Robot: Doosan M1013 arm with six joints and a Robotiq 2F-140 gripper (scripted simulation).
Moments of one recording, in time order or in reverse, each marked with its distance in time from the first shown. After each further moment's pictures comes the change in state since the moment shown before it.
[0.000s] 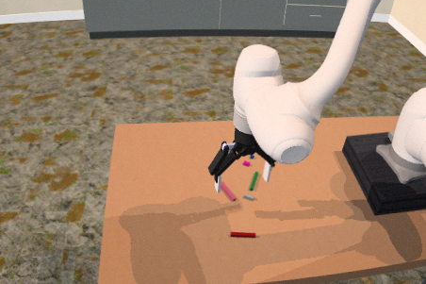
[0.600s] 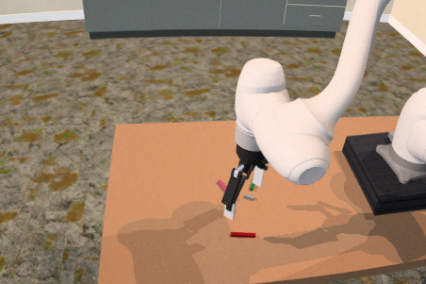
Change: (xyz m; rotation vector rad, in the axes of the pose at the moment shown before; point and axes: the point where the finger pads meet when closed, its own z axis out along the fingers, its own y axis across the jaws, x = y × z) arm -0.054 -0.016 0.004 0.002 0.000 -0.651
